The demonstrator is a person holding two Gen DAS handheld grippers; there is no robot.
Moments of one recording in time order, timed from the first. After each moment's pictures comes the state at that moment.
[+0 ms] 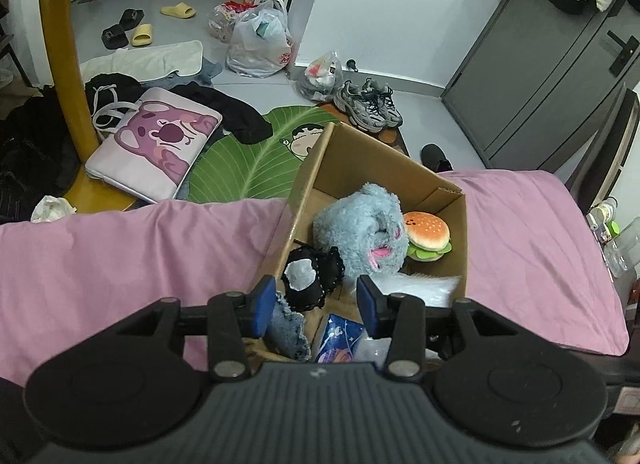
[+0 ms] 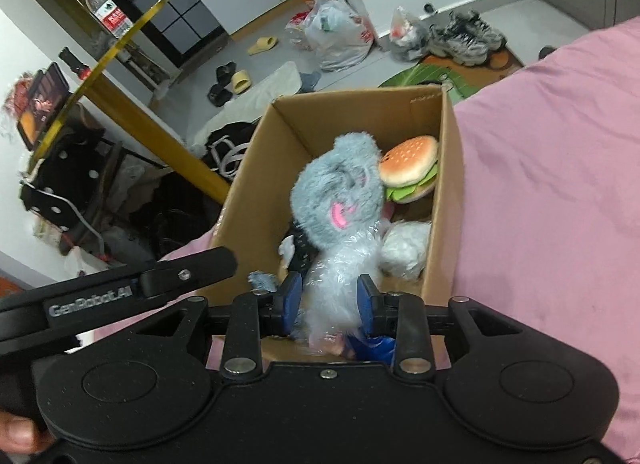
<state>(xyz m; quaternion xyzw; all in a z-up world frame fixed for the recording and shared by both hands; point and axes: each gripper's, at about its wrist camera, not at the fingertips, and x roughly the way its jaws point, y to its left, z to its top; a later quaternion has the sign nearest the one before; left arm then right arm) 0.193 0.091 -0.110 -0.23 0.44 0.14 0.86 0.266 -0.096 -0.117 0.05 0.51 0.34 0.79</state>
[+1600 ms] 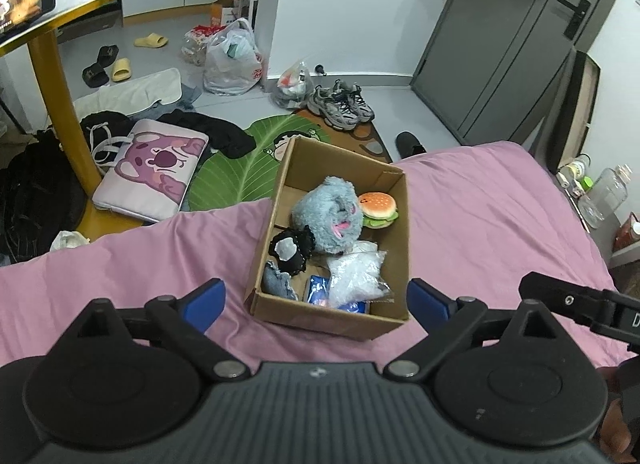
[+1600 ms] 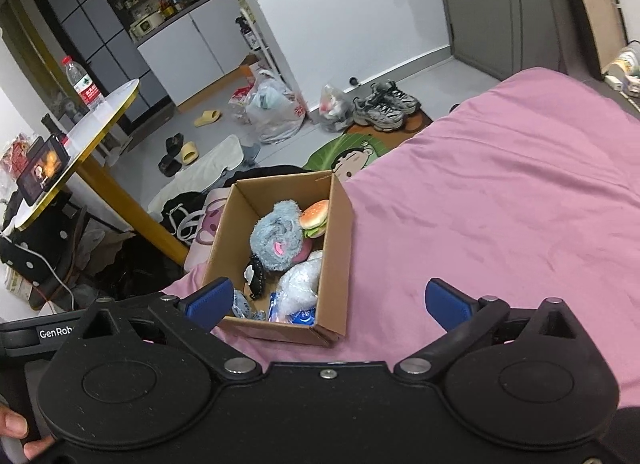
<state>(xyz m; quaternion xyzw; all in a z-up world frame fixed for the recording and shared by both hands) 0.138 0.057 -0.035 -0.16 0.44 0.10 0.88 0.199 -0.188 -0.021 0.07 0.44 0.23 0.86</state>
